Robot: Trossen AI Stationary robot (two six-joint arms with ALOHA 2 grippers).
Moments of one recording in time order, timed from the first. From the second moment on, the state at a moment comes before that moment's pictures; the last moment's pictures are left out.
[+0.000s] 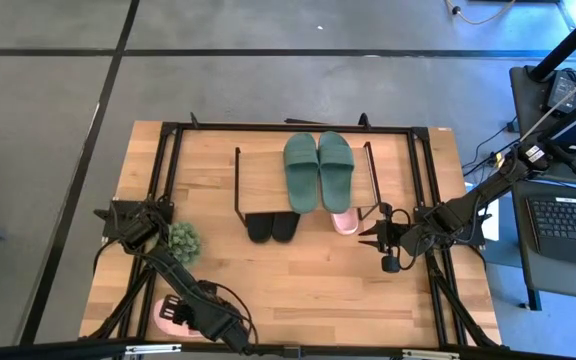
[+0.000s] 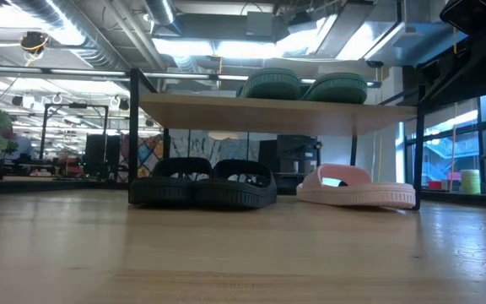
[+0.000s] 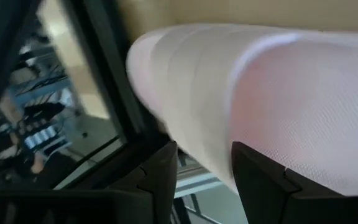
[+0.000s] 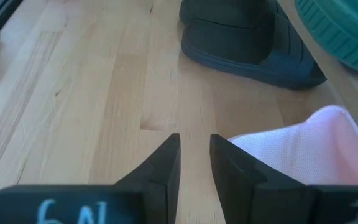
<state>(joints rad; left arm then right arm) -0.79 2.13 1.64 -1.45 0.52 -2.07 0.60 0.88 0.43 -0.26 0.52 0.33</state>
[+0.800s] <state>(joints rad) -0.81 2.13 1.51 -1.43 0.60 -2.08 0.60 0.88 0.43 -0.26 0.52 0.33</state>
